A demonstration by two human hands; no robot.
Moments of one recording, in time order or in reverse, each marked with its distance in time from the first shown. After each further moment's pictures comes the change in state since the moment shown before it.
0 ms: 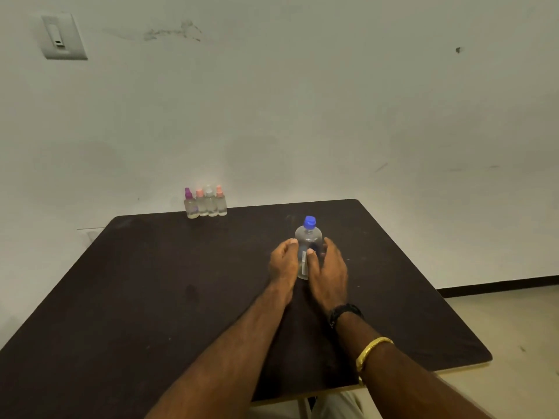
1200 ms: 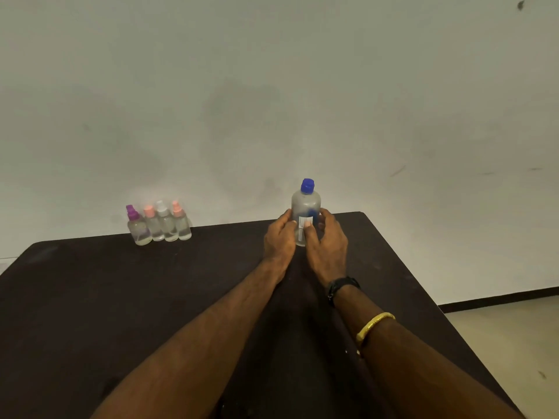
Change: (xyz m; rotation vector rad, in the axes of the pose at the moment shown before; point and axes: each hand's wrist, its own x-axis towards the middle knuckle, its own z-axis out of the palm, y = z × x) left_hand 0.195 0.017 0.083 0.148 -0.181 0.190; right_hand 0.207 0.023 0.044 0.105 0.115 -0.091
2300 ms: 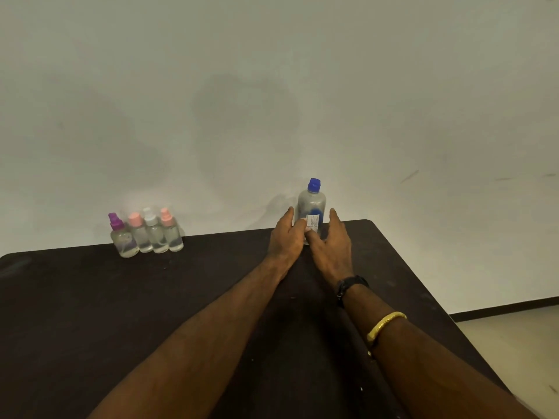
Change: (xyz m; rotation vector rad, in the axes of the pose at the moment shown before) left_hand 0.039 0.009 0.005 0.125 -0.101 -0.040; right_hand 0.043 0.018 0.017 -0.154 -0.133 0.167
